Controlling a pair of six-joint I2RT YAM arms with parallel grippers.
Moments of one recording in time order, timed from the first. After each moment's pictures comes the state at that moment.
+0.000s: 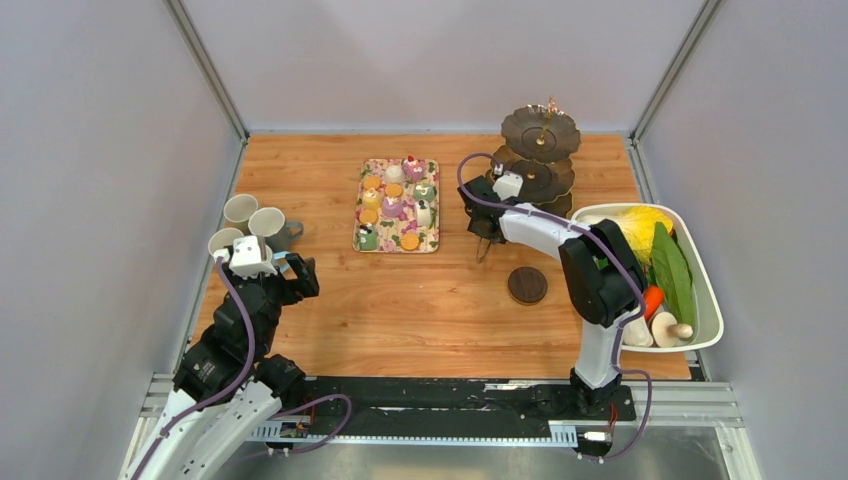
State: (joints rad) left arm -0.58 0.28 0.65 -0.63 -0.58 -0.35; right arm 0.55 1.89 1.27 -0.41 0.54 0.82
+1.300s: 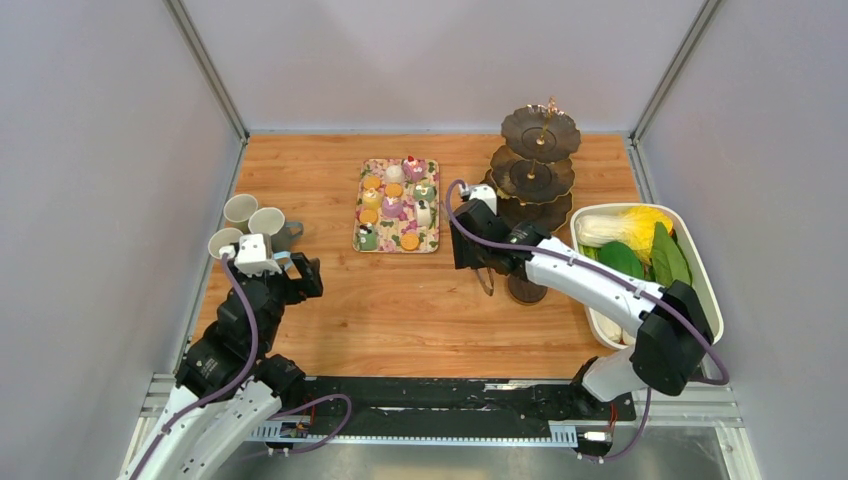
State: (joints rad) left arm -0.58 0.29 0.65 -0.62 -0.55 -0.35; right arm 0.80 1.45 1.14 -0.61 0.38 0.54
